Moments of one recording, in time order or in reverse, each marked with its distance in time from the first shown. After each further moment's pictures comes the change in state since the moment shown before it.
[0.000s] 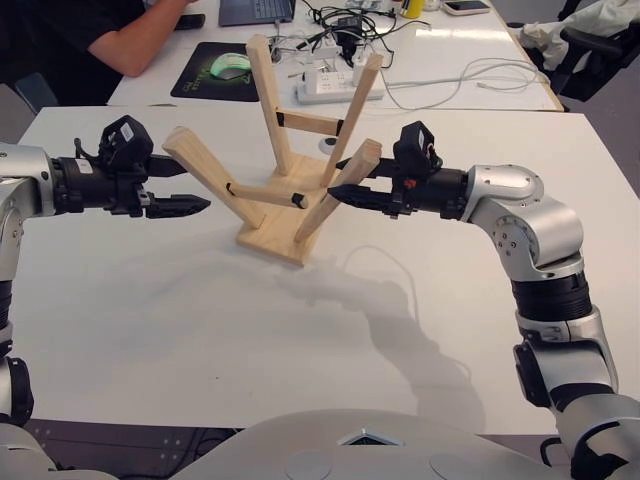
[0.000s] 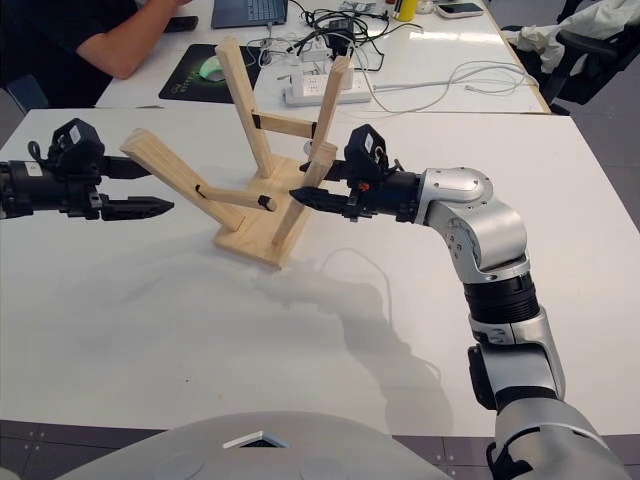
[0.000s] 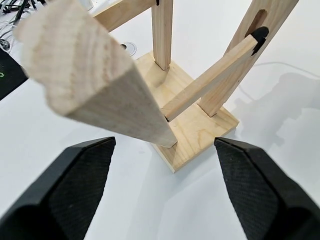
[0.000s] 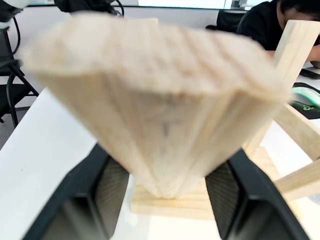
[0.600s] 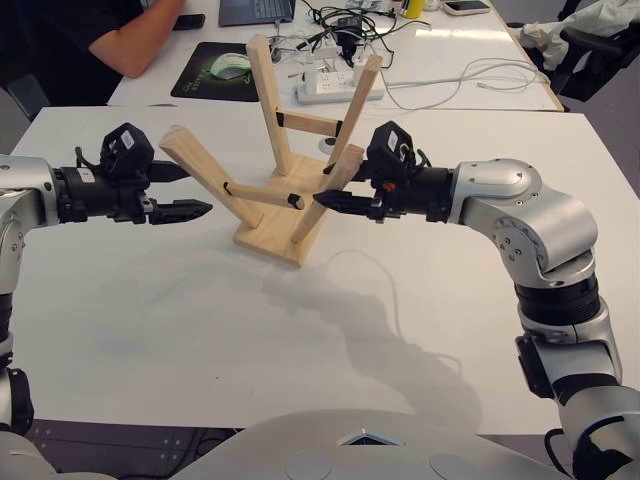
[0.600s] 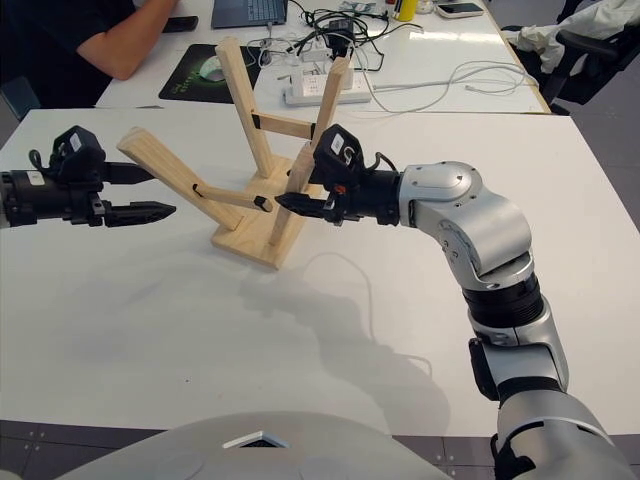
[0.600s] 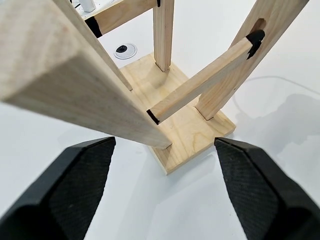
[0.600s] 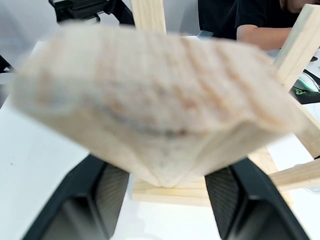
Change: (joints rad) left arm 0.069 -0.004 0.041 -0.051 -0.040 0.014 0.048; right arm -0.051 0.014 0.057 -0.222 0.003 0.275 -0.198
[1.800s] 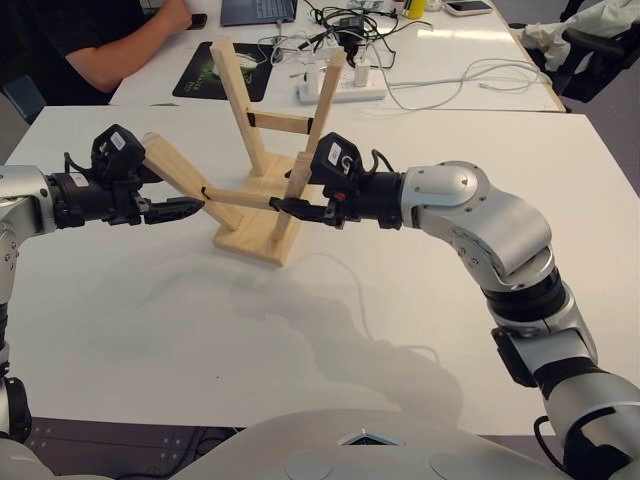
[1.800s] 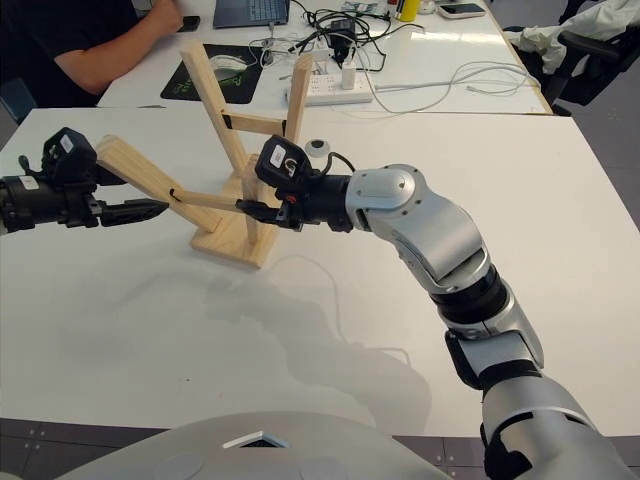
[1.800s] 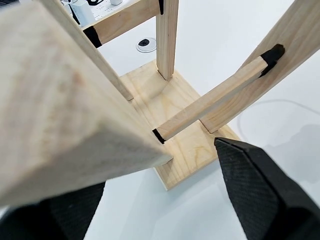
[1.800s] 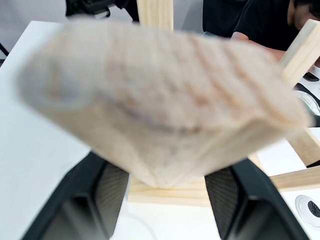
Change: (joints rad) left arm 0.043 -0.003 0.042 -0.053 -0.019 0.066 0.108; right arm -0.107 0.075 0.191 -0.002 -0.083 -0.021 -0.115
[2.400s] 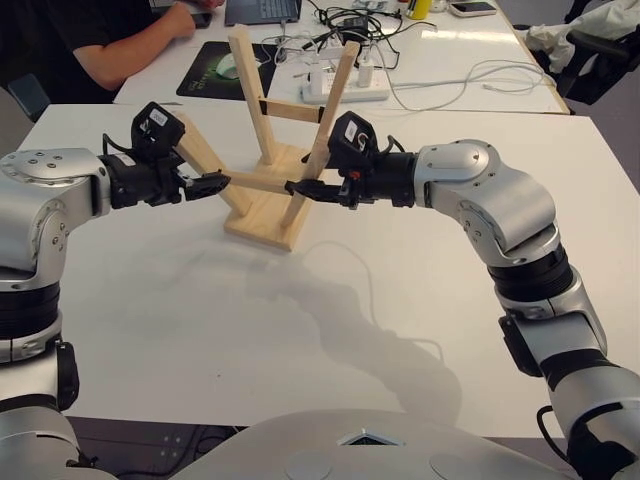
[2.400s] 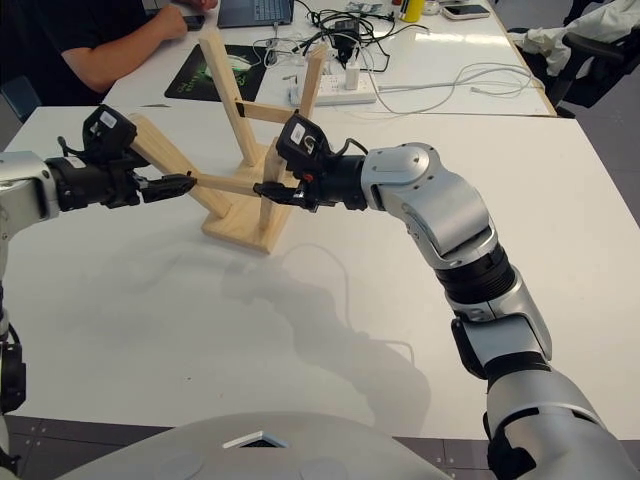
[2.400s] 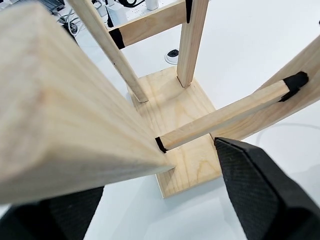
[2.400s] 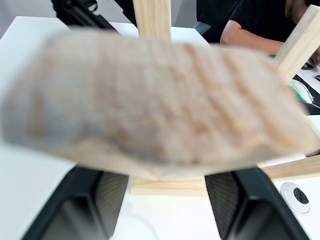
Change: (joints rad) left arm -0.196 -0.209 -0.084 -0.122 0.022 0.342 0.331; right arm -0.048 -0.022 -0.038 0.167 -0.019 -0.061 0.075
